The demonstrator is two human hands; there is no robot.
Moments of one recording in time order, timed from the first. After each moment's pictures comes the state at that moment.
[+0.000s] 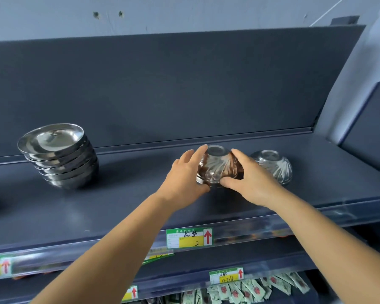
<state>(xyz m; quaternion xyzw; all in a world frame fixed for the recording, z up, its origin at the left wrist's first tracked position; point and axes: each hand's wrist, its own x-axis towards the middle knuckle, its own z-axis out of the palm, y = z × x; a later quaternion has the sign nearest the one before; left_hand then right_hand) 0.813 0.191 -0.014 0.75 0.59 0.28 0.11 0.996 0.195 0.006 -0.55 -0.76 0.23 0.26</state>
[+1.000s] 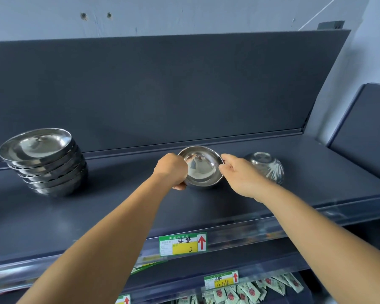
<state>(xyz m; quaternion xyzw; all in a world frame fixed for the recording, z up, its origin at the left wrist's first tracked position) 0.820 0.224 0.019 0.56 0.76 0.24 0.25 0.989 0.220 0.005 -0.58 -0.74 0.26 0.24</state>
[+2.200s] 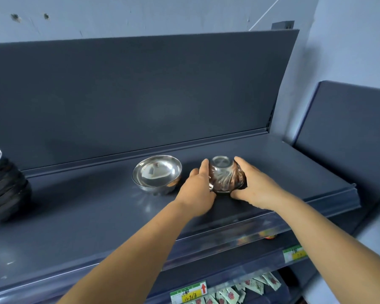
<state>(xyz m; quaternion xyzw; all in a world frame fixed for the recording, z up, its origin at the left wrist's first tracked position) 0.945 0.230 -0.019 0.75 0.61 0.17 0.21 1.112 0.236 -0.016 -0.63 -0.71 0.24 0.19</state>
